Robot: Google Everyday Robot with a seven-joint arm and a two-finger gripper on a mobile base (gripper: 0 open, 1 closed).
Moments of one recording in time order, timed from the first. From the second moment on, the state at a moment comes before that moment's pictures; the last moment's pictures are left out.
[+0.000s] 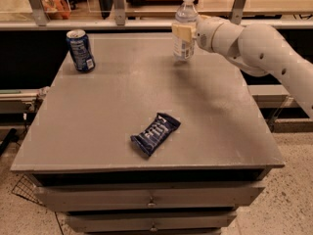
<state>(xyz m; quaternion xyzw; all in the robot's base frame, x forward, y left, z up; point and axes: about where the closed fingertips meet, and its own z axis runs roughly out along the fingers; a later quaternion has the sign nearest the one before) 0.777 -0.094 0.943 -0.25 0.69 0.18 0.65</state>
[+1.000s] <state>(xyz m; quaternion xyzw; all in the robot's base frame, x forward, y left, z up) 0.620 -0.133 0.992 -0.28 0.68 0.21 0.64</state>
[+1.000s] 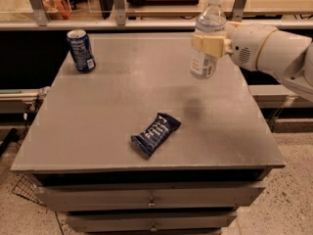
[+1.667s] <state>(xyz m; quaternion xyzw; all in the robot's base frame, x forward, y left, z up) 0.565 -0.154 0.948 -0.28 0.70 0.23 0.62</state>
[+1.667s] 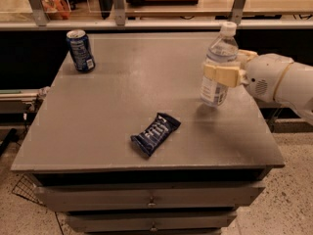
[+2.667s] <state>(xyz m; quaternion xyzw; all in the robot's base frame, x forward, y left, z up) 0.543 -0.111 0.936 -0.31 0.67 0.29 0.61</state>
